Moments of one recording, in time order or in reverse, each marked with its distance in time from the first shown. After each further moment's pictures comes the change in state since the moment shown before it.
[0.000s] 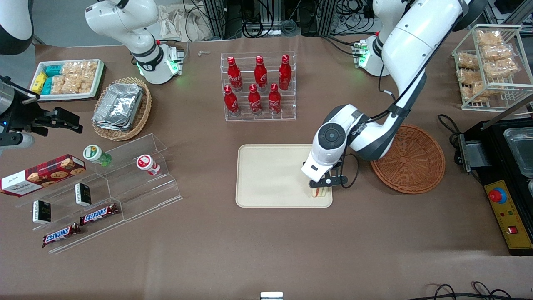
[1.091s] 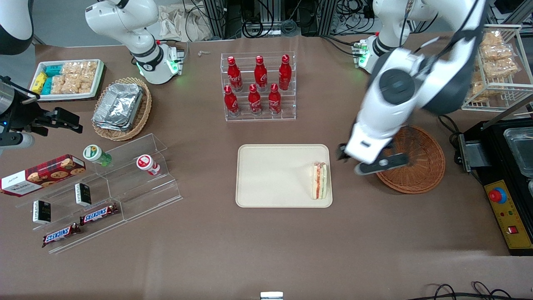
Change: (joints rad) arm -0.033 -0.444 0.246 0.086 -0.231 -0.415 0.376
